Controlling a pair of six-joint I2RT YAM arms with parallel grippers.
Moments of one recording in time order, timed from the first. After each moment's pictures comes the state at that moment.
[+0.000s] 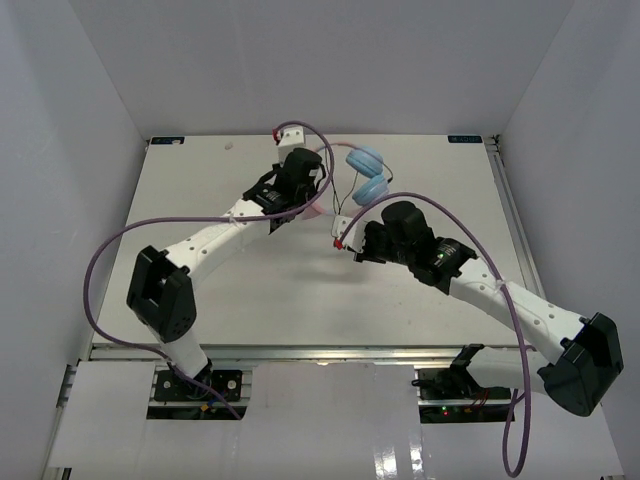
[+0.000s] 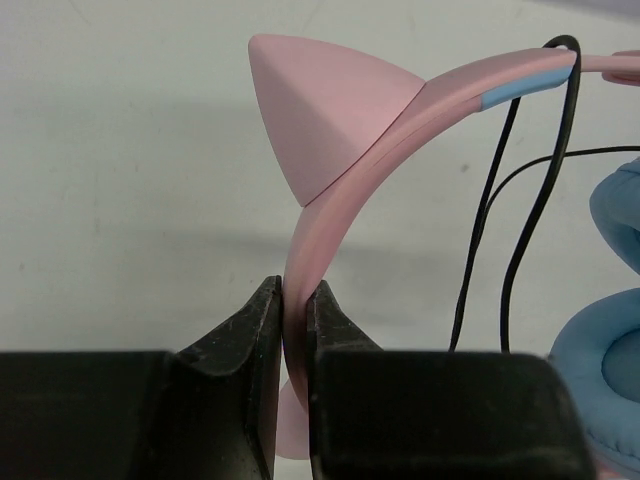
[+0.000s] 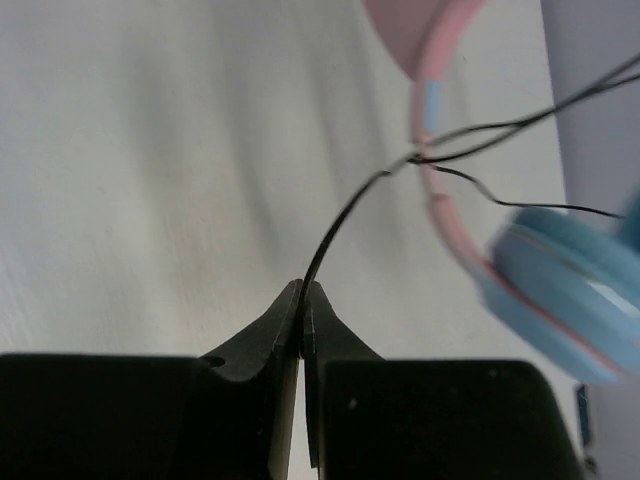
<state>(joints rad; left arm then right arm) -0.68 1.68 1.48 -0.32 -0.57 -0.52 0.77 1.17 0.95 -0.32 -0.17 -0.74</state>
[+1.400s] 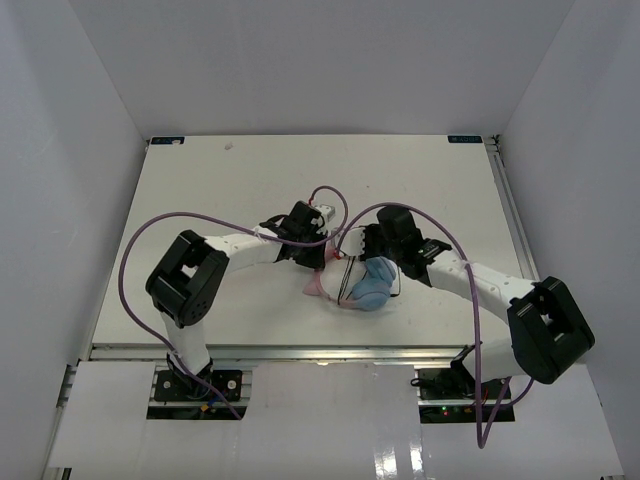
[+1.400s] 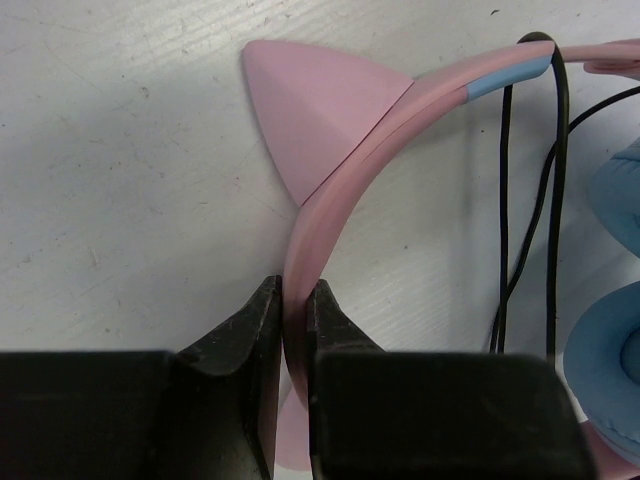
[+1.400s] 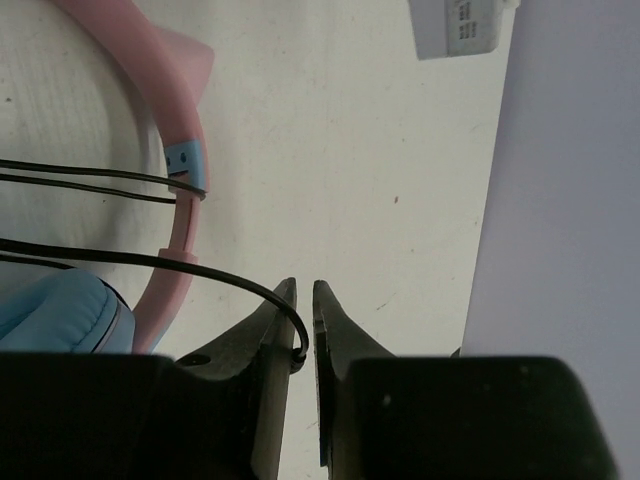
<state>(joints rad) -0.68 1.83 1.10 -0.21 0.14 -0.30 0.66 1.38 0.80 -0.02 -0.05 -1.16</state>
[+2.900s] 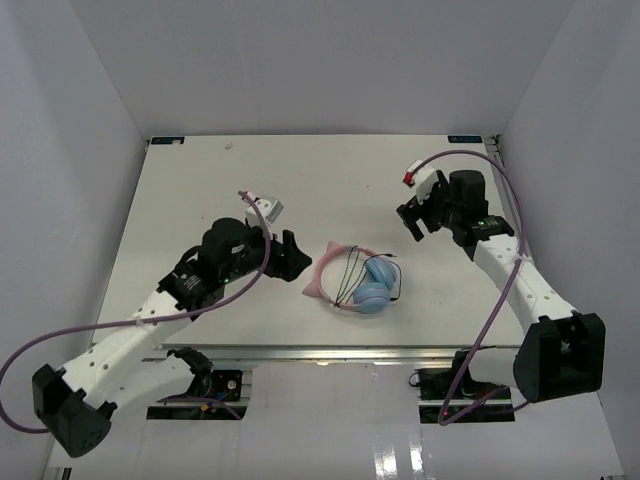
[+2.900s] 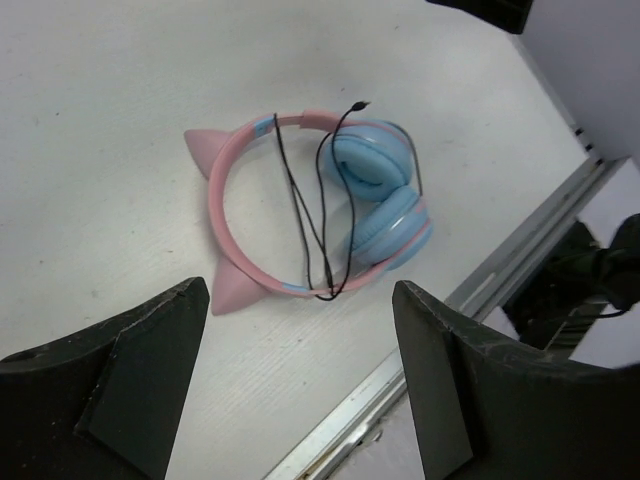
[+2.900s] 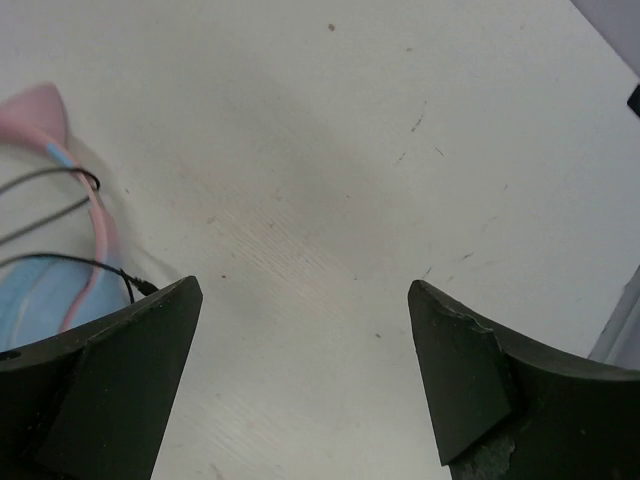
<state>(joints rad) -0.68 0.96 0.83 -0.28 0.15 -0.33 0.24 1.27 0.96 -0.30 -0.28 -0.58</state>
